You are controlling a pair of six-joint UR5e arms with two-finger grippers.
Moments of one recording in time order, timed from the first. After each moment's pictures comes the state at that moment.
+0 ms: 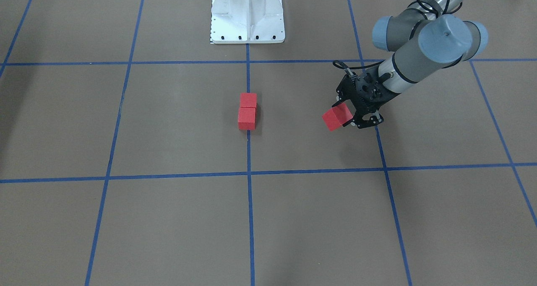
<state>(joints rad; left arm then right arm) -0.84 -2.00 -1.70 -1.98 -2.33 0.02 1.69 -1.60 1.64 -1.68 2.29 -0.19</state>
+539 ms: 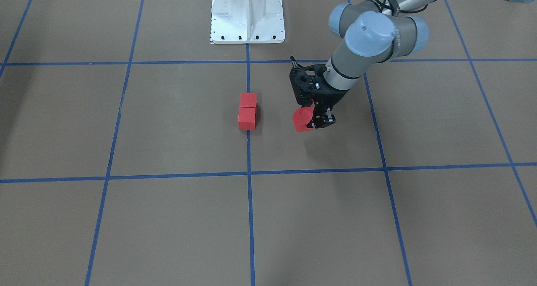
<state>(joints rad) -0.69 -2.18 -1.67 -1.74 -2.10 0.26 1.69 -1.60 1.64 -1.68 2.29 -0.19</state>
